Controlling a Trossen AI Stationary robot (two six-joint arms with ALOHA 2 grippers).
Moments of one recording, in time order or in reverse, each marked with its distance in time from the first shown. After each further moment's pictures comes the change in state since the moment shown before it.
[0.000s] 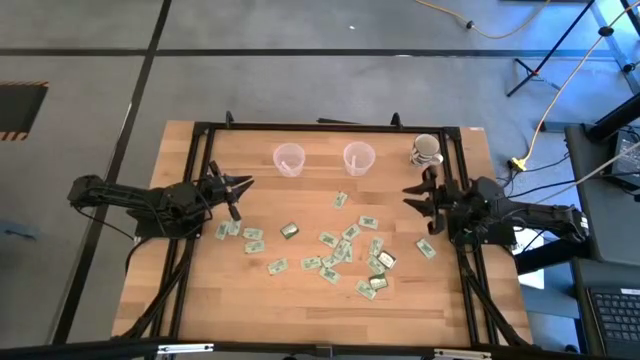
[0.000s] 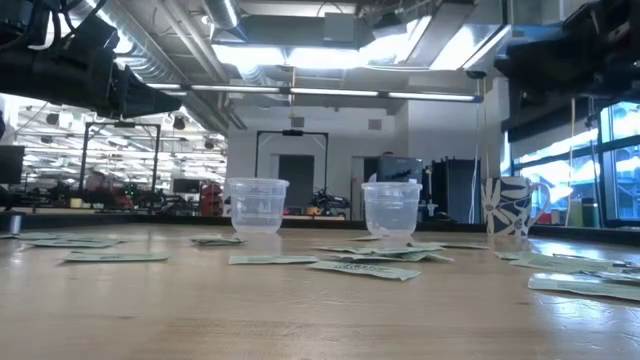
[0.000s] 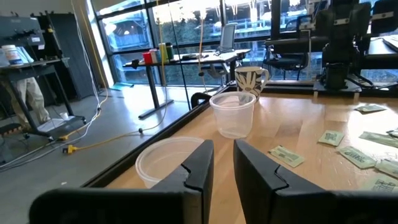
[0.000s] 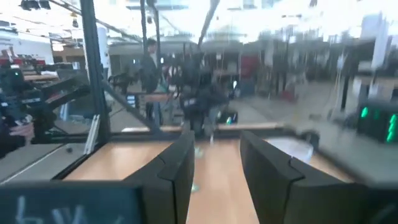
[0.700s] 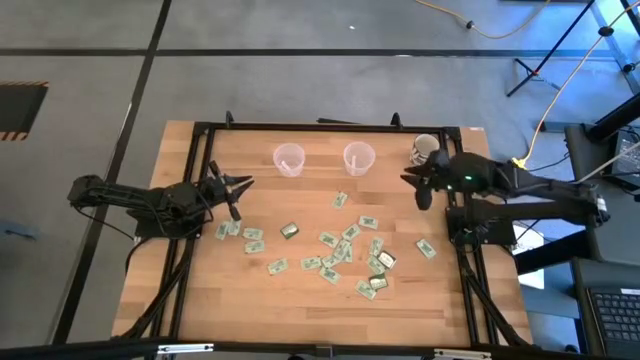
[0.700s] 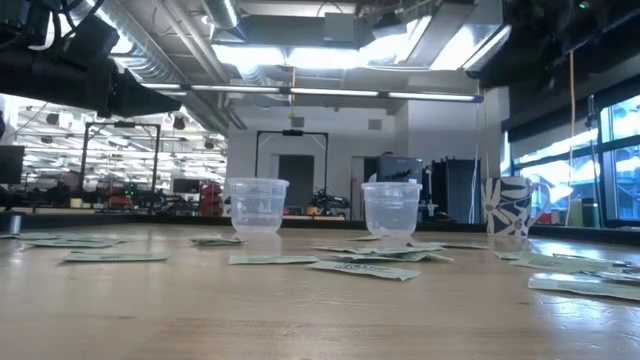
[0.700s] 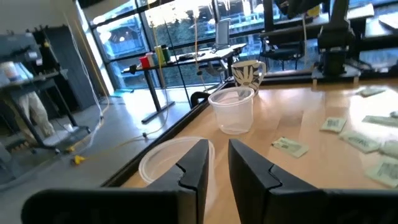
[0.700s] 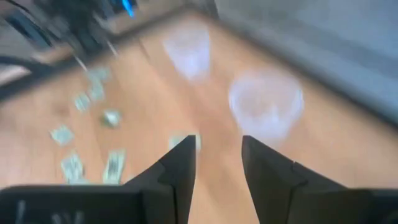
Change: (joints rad) left arm 0.000 0.000 0.000 -0.005 0.000 0.117; right arm 0.002 0.531 0.696 -0.963 0.364 0.378
